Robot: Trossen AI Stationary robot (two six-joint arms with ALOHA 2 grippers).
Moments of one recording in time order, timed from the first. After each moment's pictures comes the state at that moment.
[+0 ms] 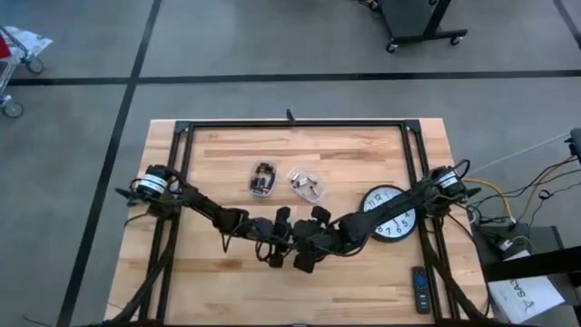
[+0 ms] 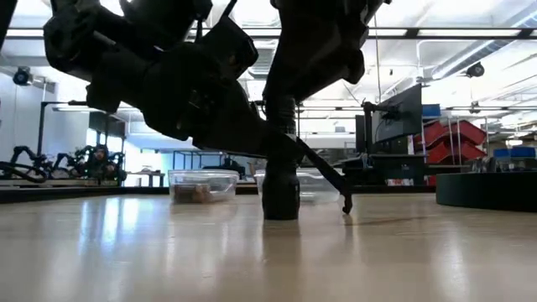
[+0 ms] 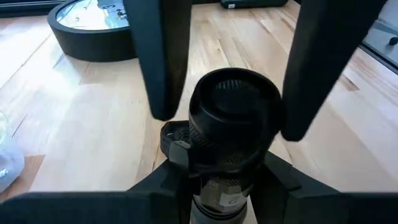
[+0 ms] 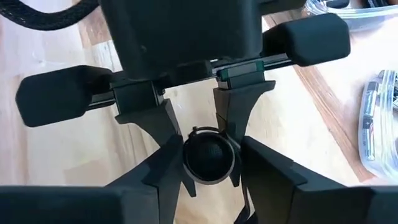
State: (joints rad) left arm -0.29 1.90 0.77 0.70 -0.16 -0.07; right arm 0.38 1.88 1.43 -0.54 0.40 0.63
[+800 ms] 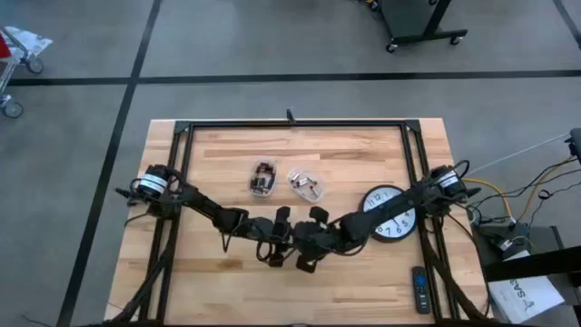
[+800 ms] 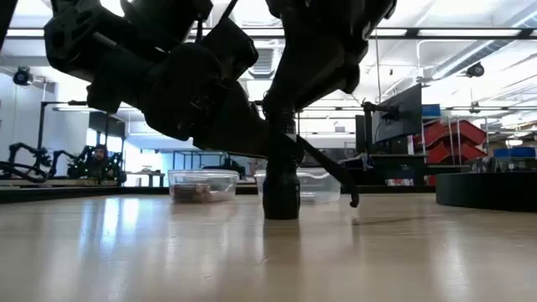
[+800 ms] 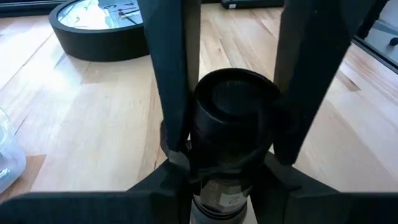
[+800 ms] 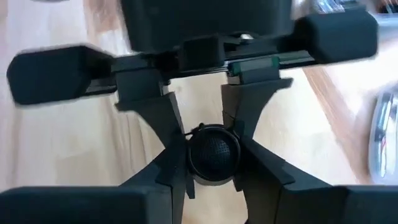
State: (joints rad) left arm -0.29 1.90 0.77 0.70 -0.15 -0.07; right arm 0.37 1.88 1.37 -0.44 0.33 0.46
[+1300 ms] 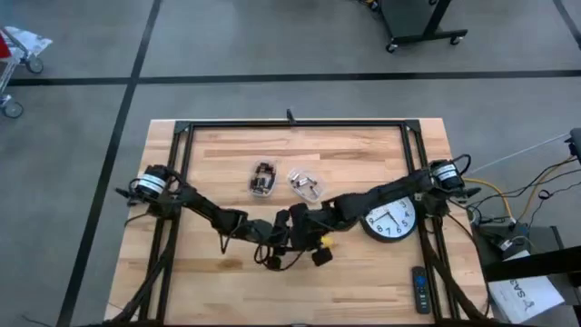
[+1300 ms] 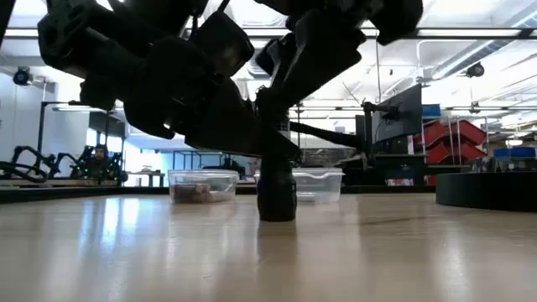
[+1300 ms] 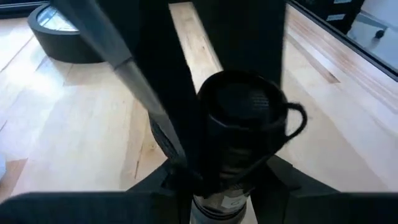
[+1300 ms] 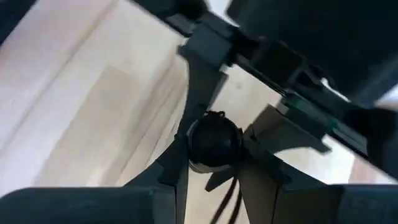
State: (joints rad) left arm -0.30 1.90 0.77 0.69 -0.14 -0.05; right arm 0.22 1.87 1.40 -0.45 -0.17 -0.32
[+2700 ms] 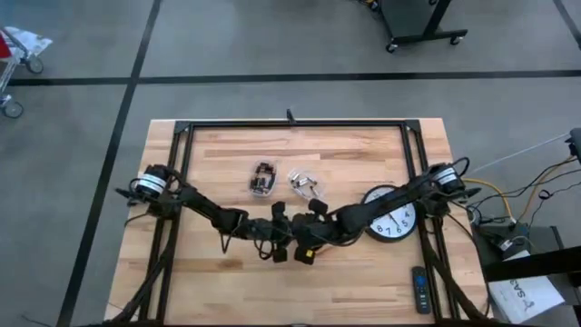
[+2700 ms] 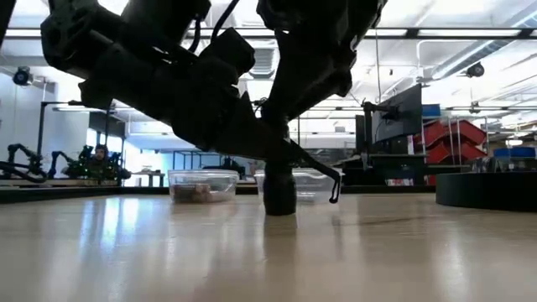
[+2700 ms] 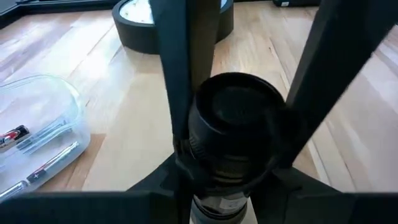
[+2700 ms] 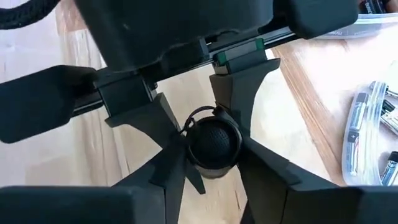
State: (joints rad) left arm -0.29 1.90 0.77 0.67 -0.34 -0.12; right arm 0.31 1.89 1.39 -0.48 0.35 0.51
